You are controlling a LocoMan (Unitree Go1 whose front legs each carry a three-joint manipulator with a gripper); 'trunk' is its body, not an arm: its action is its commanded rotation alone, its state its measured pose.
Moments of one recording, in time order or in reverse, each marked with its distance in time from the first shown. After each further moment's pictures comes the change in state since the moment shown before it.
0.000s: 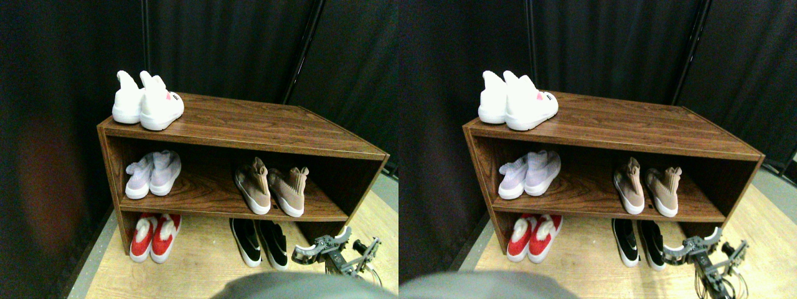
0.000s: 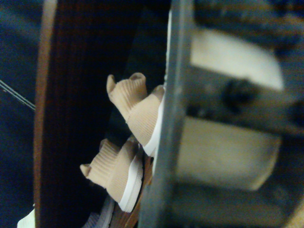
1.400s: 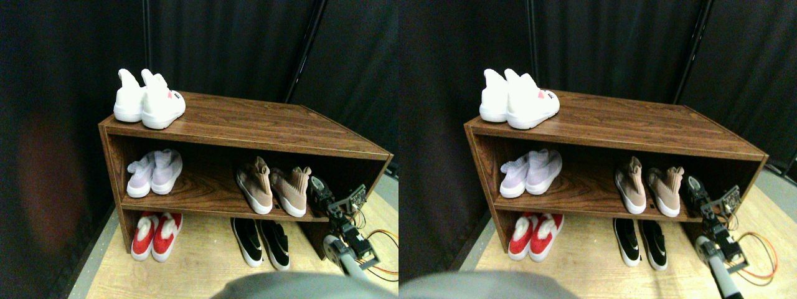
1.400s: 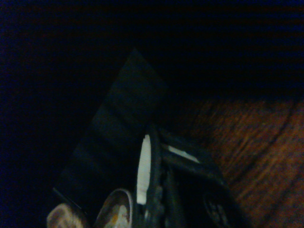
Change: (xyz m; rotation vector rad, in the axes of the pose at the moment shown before) right arm 0.104 -0.019 0.078 -0.027 -0.223 -0.052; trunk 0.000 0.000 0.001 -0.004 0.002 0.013
